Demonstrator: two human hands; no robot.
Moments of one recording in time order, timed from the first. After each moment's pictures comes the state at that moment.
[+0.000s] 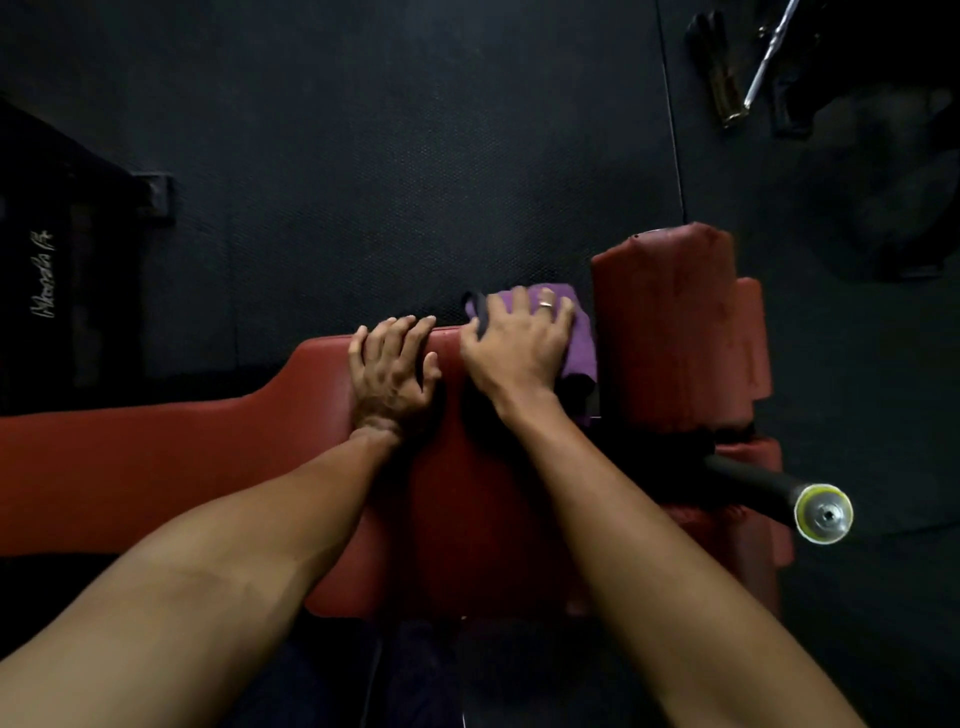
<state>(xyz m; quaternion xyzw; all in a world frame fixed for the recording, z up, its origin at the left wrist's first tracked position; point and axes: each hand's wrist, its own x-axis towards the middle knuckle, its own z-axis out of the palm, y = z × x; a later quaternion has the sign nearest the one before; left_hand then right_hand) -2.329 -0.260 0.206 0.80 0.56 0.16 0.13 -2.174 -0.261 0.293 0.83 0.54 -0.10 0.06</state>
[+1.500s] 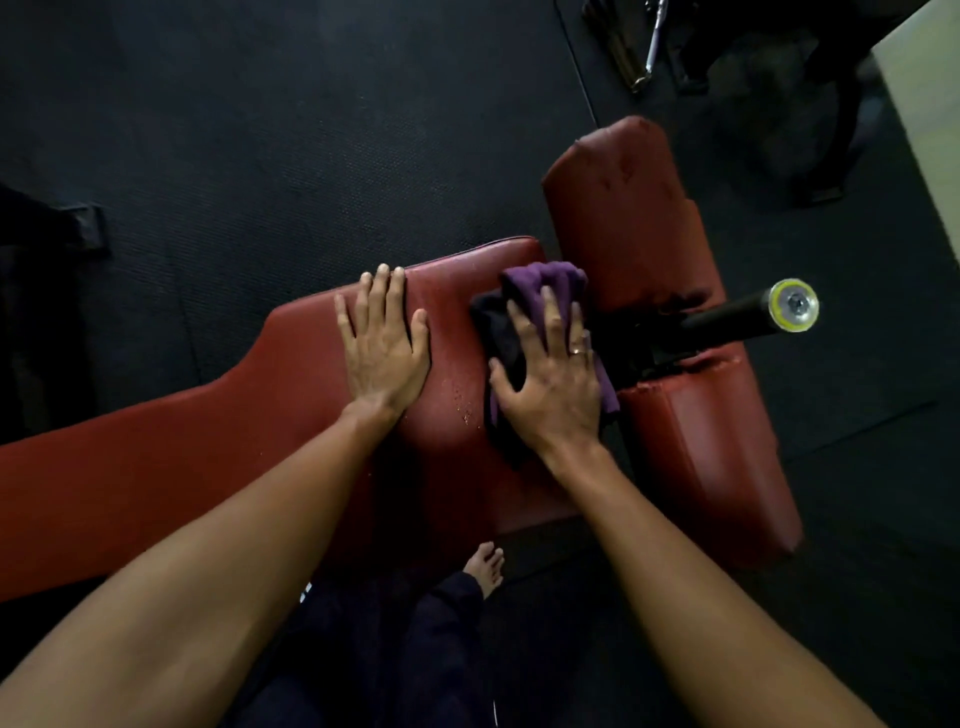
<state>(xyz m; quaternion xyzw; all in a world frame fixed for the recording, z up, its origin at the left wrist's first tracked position) -2.336 -0.292 0.229 0.80 0.54 0.13 0.22 -2.188 -0.421 0.290 0.85 0.52 -0.03 -0.08</state>
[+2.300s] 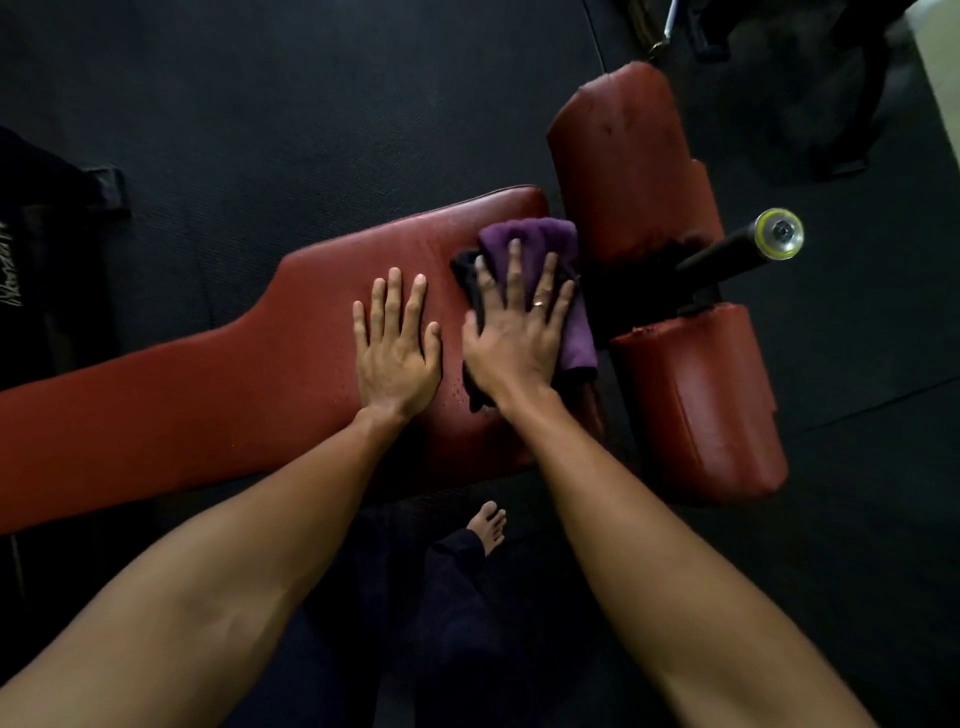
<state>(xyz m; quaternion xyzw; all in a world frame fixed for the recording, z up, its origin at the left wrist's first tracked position) -2.369 -0.365 0.228 0.82 0.52 0.09 0.22 -2.232 -0.413 0.282 0.87 0.50 -0.03 -0.04</state>
